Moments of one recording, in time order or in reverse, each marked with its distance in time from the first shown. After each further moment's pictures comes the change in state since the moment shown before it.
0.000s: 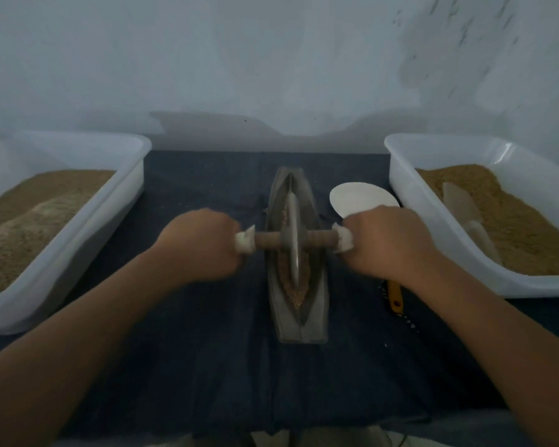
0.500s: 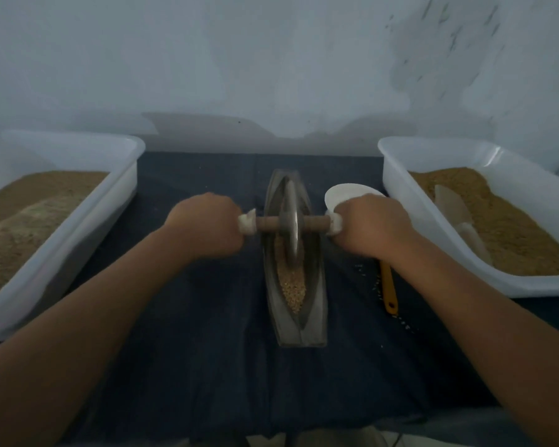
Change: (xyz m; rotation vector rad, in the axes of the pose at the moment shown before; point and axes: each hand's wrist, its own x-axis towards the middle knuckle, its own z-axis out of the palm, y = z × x) left_hand 0.039 0.003 -0.011 -0.035 -0.047 -0.033; right_hand 0.031 0.004 -0.005 0.028 0.058 0.079
